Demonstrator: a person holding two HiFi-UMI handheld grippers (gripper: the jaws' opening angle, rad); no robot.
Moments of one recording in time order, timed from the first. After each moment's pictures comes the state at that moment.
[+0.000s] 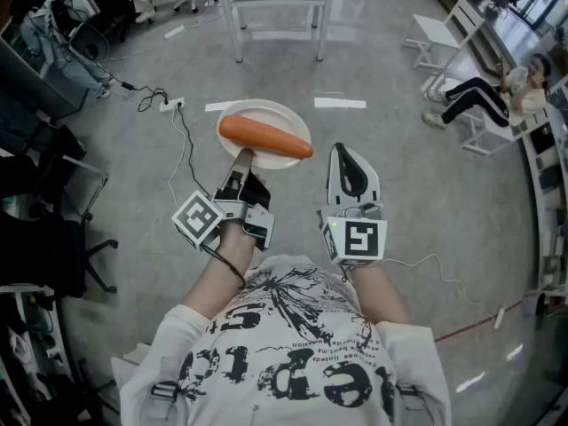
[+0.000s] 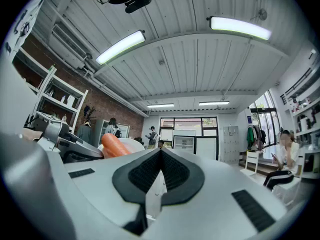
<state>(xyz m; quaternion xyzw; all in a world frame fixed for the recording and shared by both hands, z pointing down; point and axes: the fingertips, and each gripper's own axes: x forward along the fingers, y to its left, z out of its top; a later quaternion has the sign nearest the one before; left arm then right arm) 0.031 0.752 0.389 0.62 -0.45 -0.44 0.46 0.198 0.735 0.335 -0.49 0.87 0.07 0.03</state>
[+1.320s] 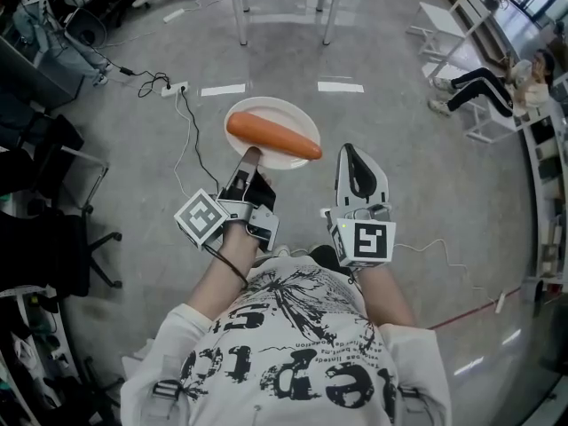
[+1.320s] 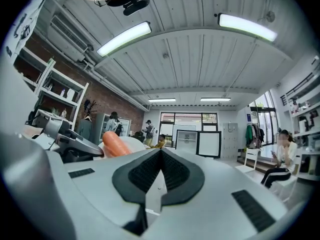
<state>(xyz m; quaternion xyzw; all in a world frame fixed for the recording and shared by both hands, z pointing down) -0.048 0.776 0.419 0.62 -0.44 -0.43 0.50 0.117 0.759 0.363 -0.50 0.86 0.06 -0.01</state>
